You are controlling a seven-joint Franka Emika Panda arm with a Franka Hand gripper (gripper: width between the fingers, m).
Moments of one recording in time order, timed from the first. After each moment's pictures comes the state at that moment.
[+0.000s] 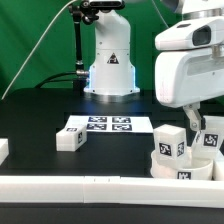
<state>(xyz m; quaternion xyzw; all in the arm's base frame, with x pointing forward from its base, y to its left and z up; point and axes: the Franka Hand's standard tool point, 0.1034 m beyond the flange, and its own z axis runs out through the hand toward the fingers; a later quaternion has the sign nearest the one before) 0.597 0.125 0.090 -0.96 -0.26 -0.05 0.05</state>
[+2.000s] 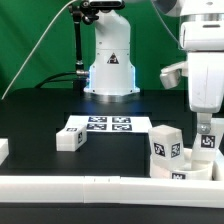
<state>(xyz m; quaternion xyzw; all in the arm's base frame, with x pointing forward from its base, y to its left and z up) 0.598 0.106 0.082 -0.81 -0.58 -0.04 -0.02</state>
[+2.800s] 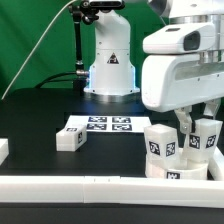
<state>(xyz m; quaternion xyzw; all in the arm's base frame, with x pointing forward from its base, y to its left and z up) 0.596 0.097 0.081 -0.97 -0.26 -0.04 0.03</state>
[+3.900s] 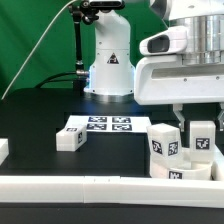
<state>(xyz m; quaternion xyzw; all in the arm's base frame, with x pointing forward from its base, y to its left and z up) 0.597 0.103 0.079 -0.98 0.18 -0.04 0.06</state>
